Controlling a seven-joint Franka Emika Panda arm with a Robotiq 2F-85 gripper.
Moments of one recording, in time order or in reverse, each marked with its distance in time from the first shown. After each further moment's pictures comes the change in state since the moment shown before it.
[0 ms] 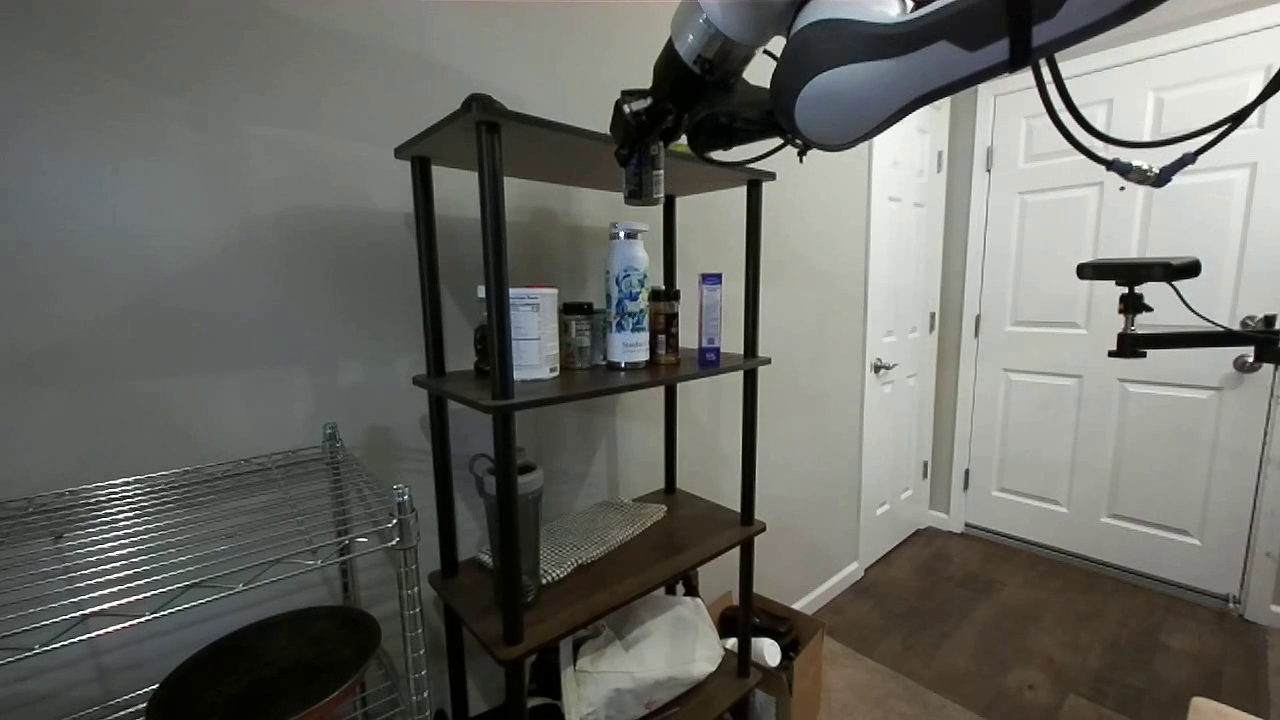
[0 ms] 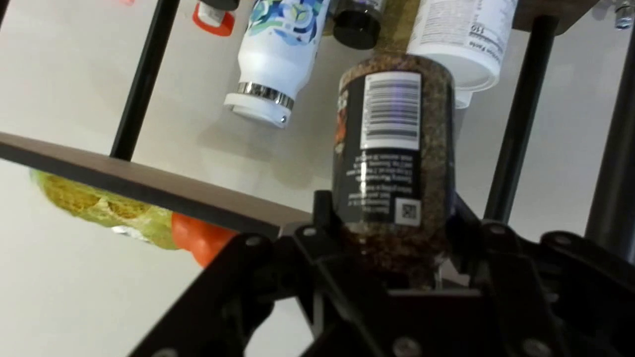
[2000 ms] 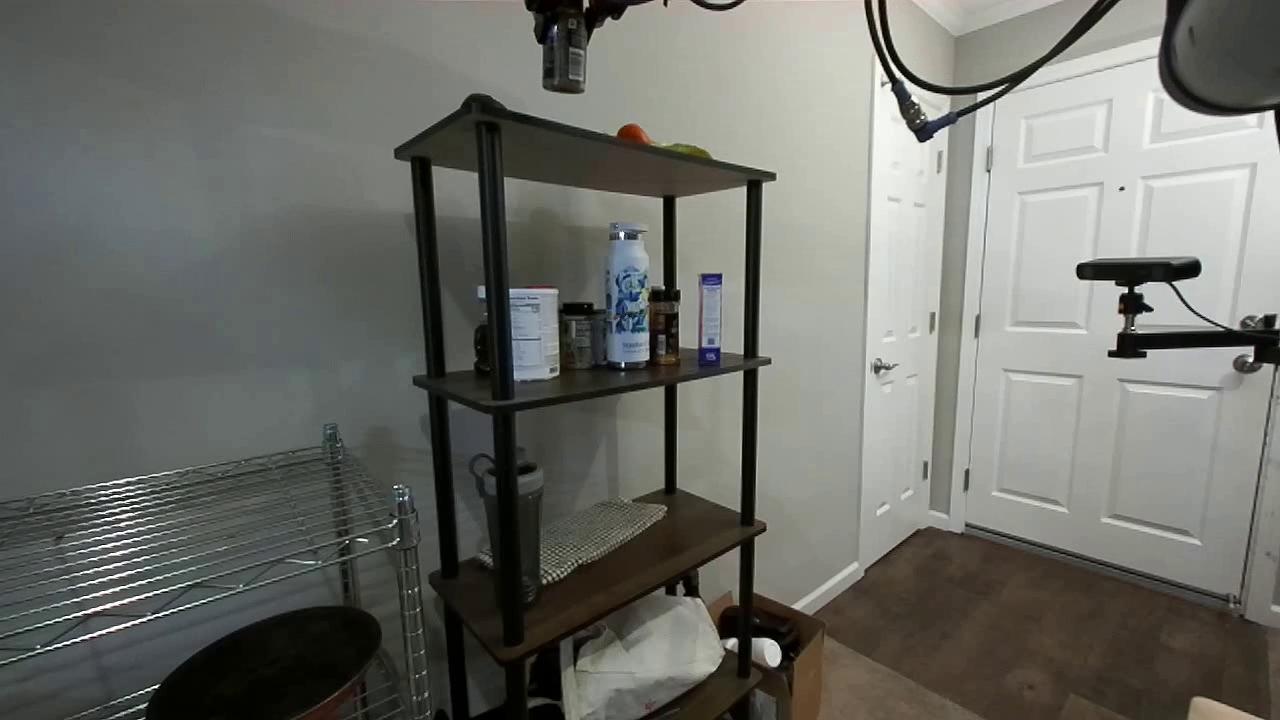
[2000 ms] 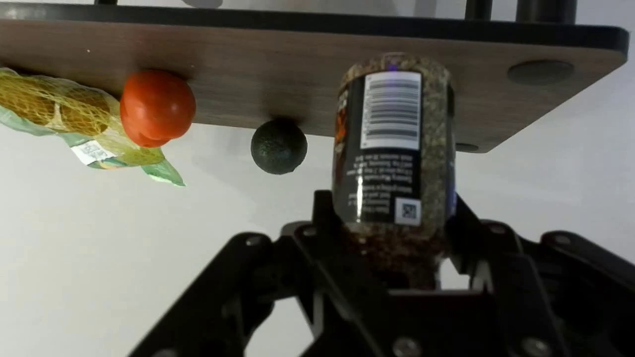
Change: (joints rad) arm 0.119 0.384 0.117 0.787 0.126 -0.479 -0.090
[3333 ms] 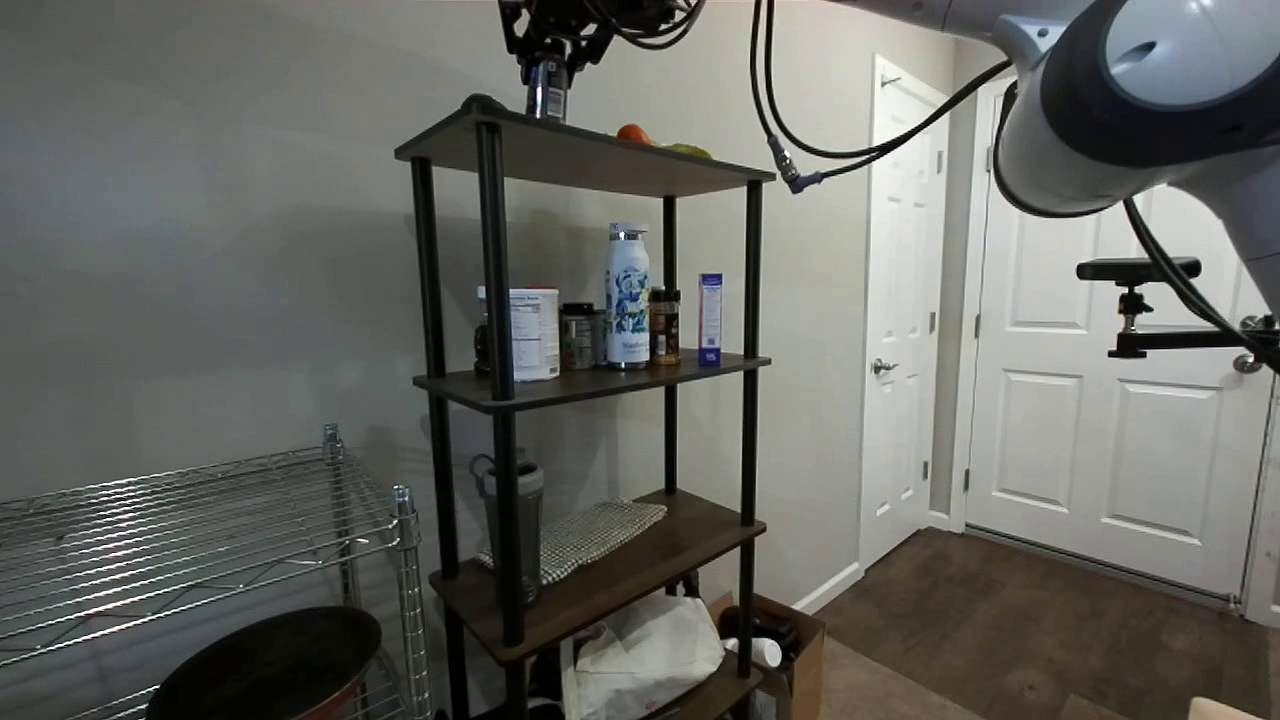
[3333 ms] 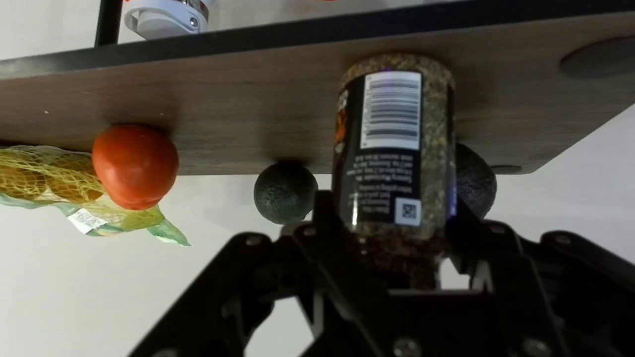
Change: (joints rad) arm 0.063 0.343 -0.009 0.486 0.001 -0.206 0.000
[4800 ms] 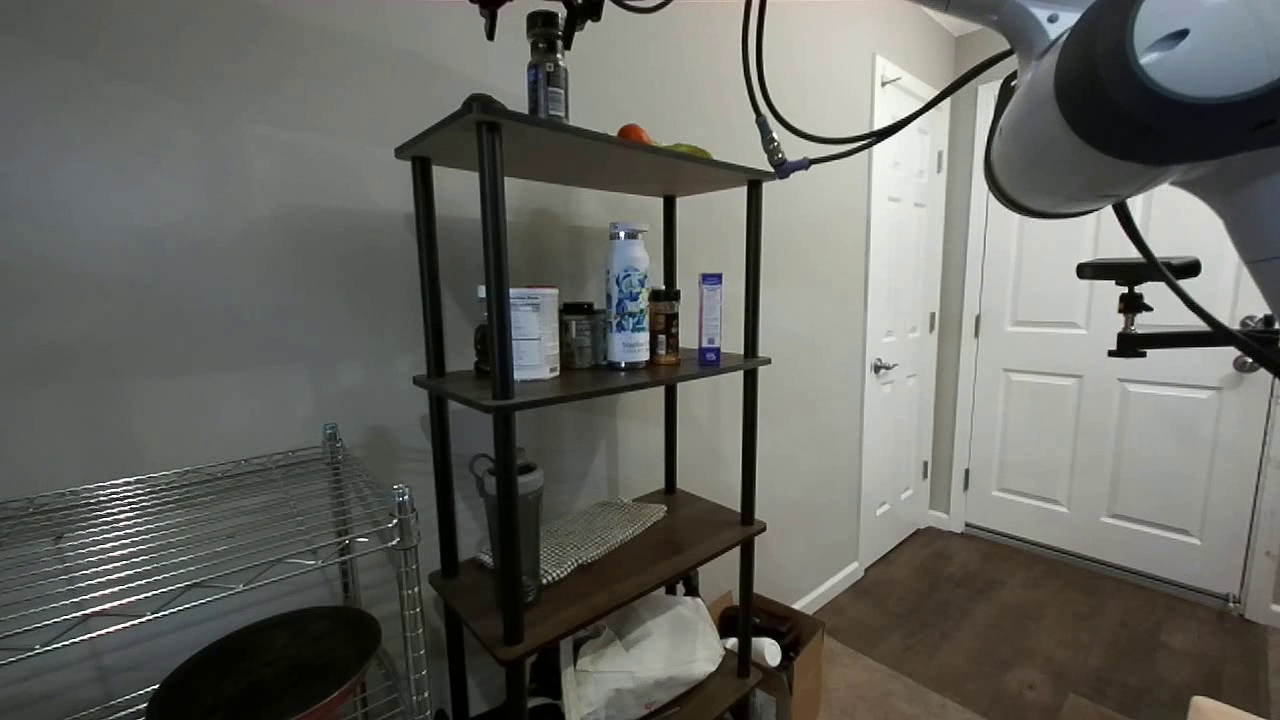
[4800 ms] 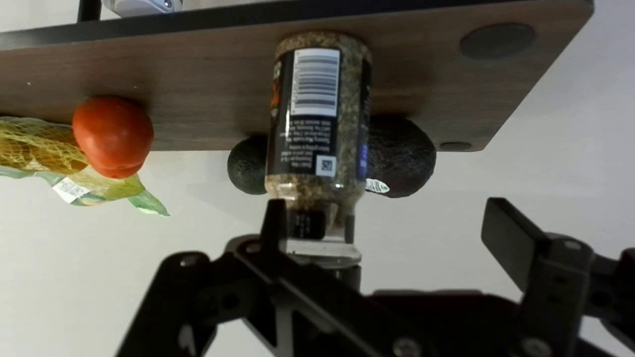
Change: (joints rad) arm 0.094 0.012 -0.013 0.068 -0.056 -0.045 0.000
